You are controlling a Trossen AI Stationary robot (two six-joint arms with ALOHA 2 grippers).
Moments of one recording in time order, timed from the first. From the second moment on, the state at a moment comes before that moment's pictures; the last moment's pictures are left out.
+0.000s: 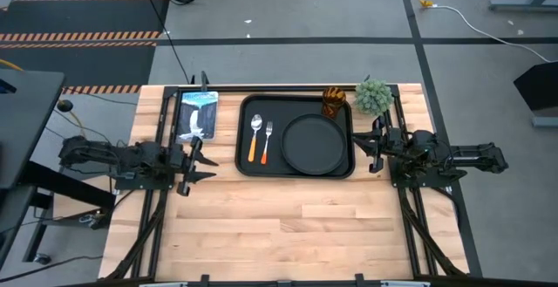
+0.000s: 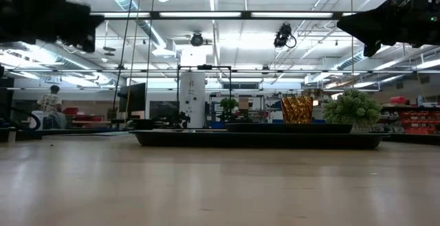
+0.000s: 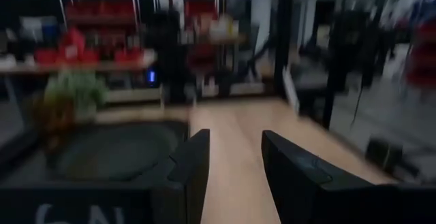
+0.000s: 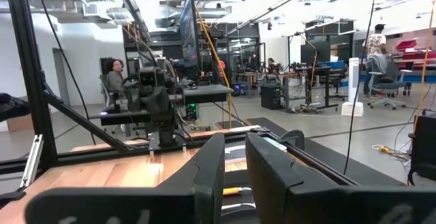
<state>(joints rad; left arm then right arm) -0.16 0.13 0.01 0.21 -0.02 0.01 -0.04 0.03 0.01 0.25 0.19 0.00</state>
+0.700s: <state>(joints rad) -0.13 0.06 0.01 0.11 -0.01 0.01 -0.03 0.03 0.01 0.25 0.19 0.00</state>
